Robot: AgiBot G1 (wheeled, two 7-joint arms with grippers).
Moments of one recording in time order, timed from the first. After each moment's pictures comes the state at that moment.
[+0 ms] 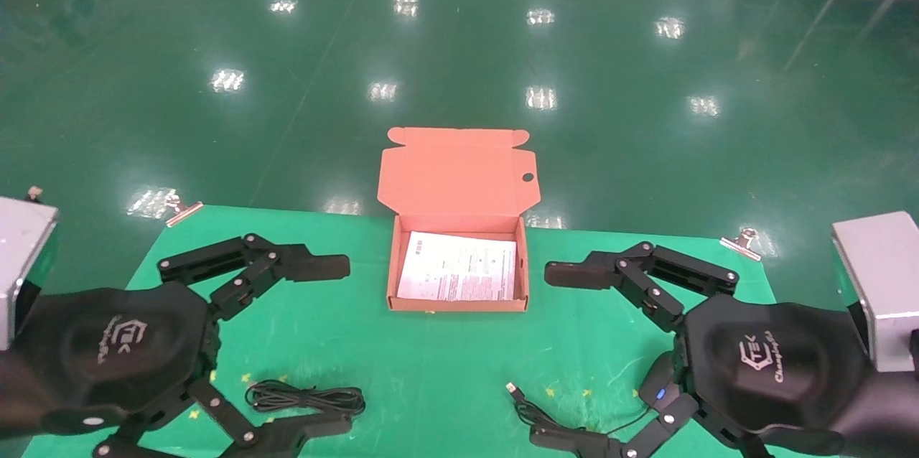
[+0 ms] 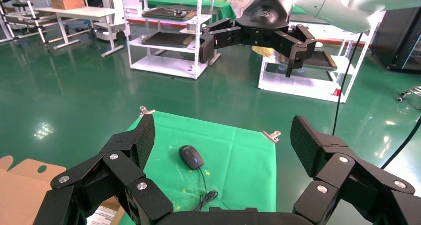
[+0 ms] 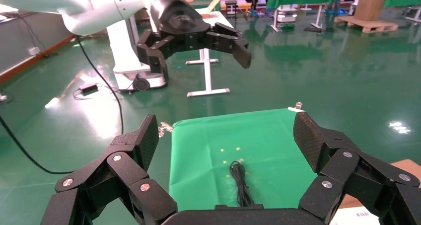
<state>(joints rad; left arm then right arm) -1.10 0.62 0.29 -1.28 0.76 1.50 -0.20 1.09 -0.61 -0.29 1.29 -0.76 -1.49 0.18</state>
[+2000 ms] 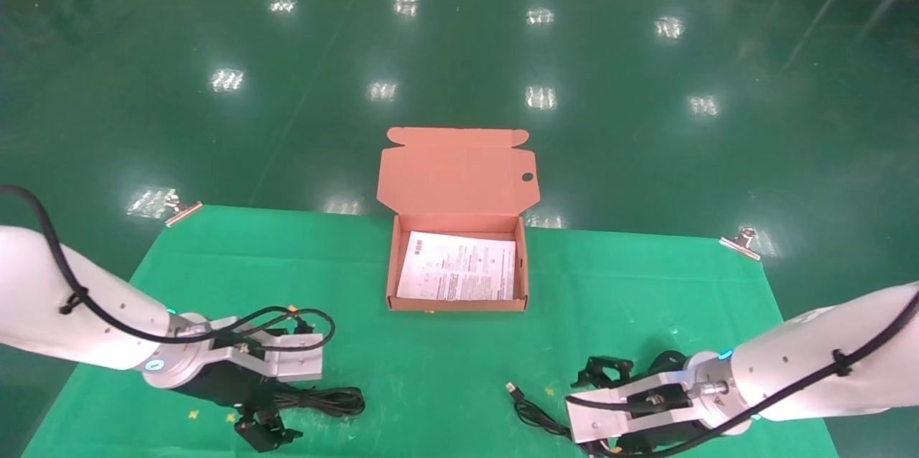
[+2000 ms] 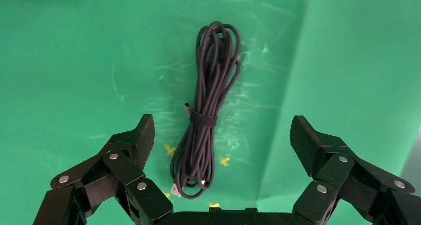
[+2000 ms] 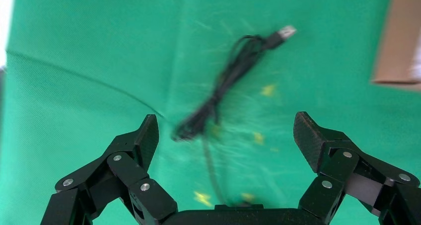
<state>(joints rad) -1.51 0.99 1.02 -0.94 1.82 1.27 -0.35 1.36 -0.95 -0.80 1.19 -1.93 -1.33 0.09</state>
